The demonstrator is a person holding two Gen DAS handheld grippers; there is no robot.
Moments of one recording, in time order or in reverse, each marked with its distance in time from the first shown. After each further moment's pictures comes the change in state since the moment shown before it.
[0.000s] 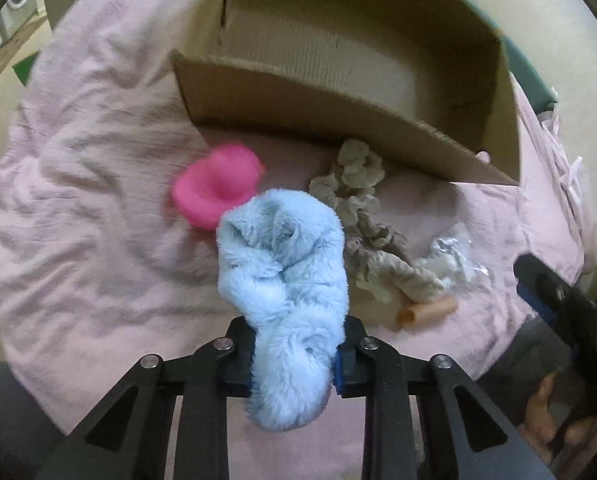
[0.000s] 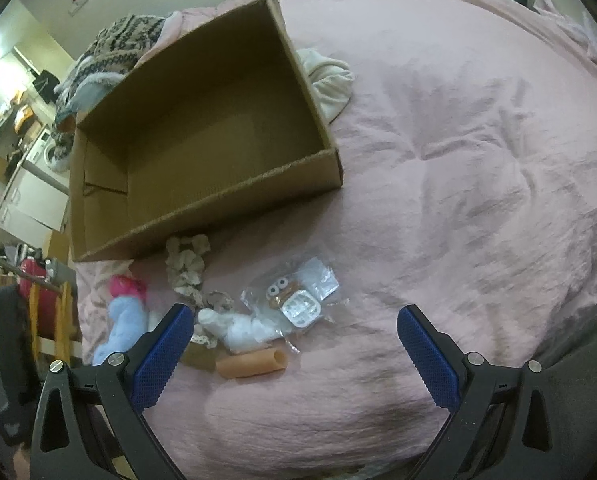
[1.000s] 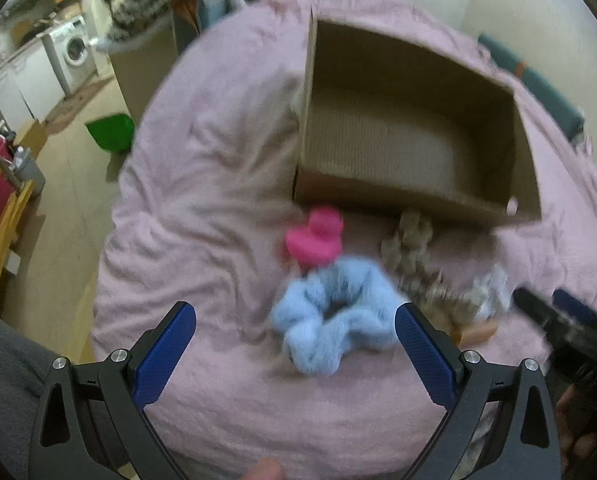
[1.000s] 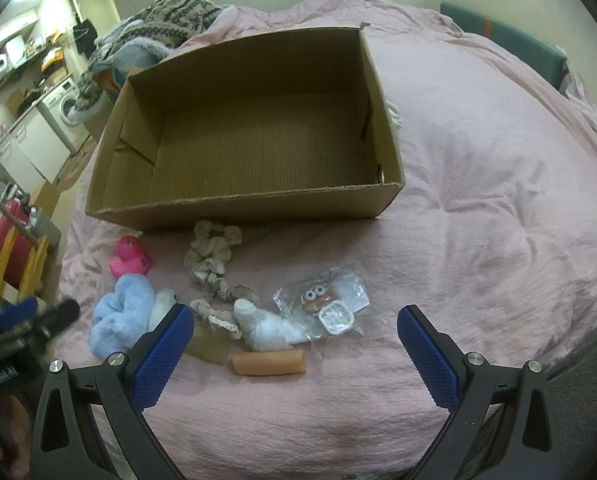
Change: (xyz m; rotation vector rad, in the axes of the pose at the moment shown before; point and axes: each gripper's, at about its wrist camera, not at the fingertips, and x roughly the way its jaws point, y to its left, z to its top) left arm -0.043 0.018 -0.003 0.022 -0.236 0.260; right arm -0.006 0.050 -0.020 -0.246 -0.097 -0.091
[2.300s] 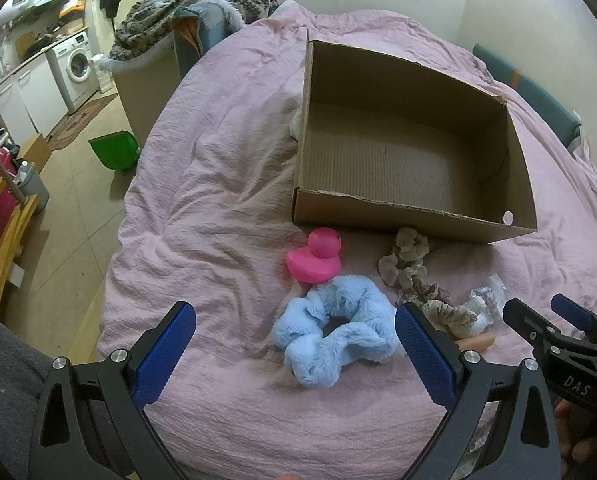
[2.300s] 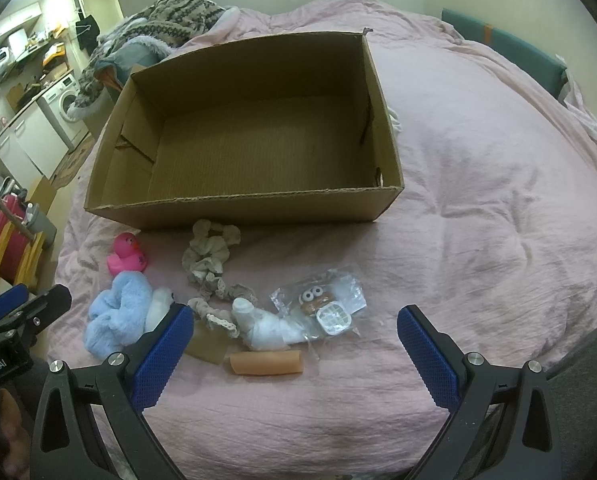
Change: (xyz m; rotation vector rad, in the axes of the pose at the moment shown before) left arm -0.016 0.003 0.005 -0.001 -0.107 0.004; right arm -0.001 0.006 -0.004 -0.035 -0.016 -0.027
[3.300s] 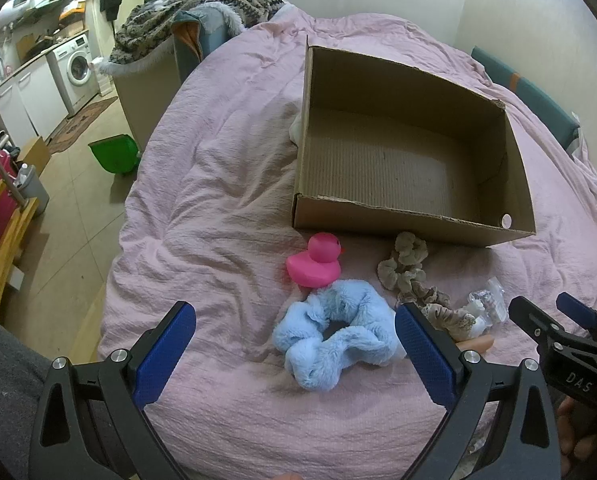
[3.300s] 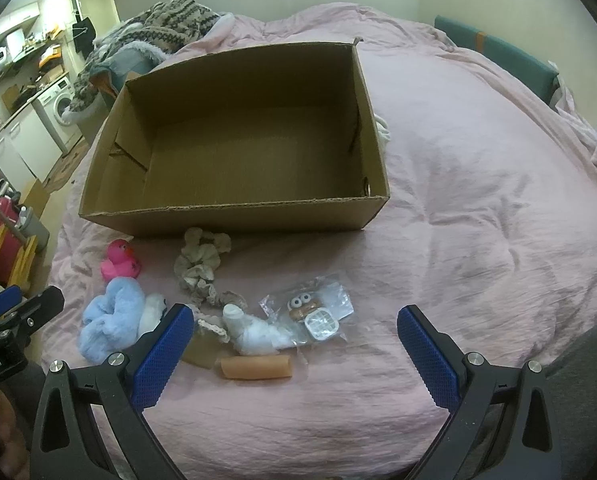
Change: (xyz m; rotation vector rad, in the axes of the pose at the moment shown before) left arm -0.003 -0.002 0.002 0.001 -0.014 0.000; right arm -0.005 -0.004 0.002 -0.001 -0.025 -0.031
